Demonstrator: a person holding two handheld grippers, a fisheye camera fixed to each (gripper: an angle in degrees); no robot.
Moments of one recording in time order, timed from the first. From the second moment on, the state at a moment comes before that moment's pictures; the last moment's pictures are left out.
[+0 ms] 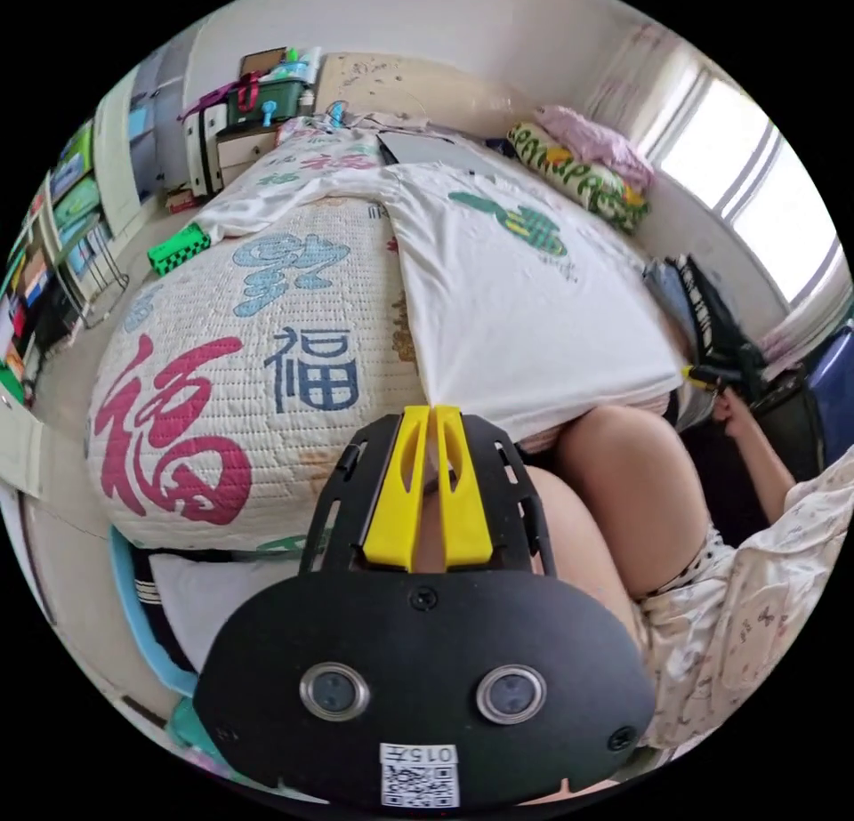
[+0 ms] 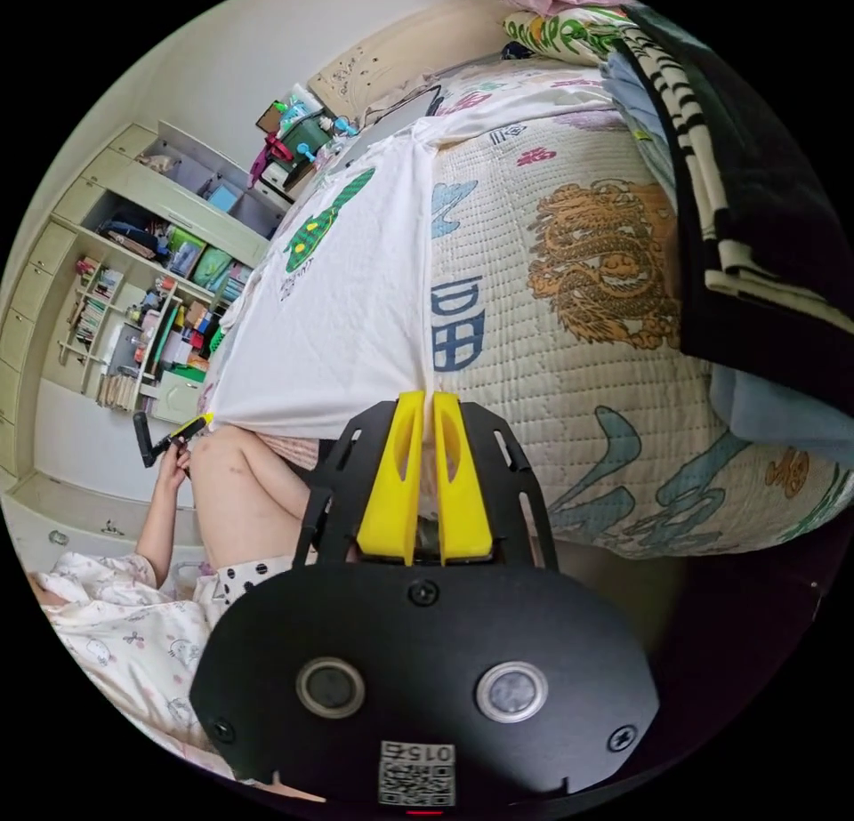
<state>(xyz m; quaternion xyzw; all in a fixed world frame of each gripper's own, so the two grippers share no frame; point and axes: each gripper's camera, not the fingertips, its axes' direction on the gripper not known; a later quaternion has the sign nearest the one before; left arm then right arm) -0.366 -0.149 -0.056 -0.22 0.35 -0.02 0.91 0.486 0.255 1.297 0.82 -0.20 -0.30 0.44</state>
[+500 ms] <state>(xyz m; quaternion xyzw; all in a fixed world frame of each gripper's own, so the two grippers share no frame) -0.336 -0.160 -0.146 -0.18 0.23 -0.04 0.96 0.378 0.211 1.365 0.91 -0.10 -0.14 0.37</state>
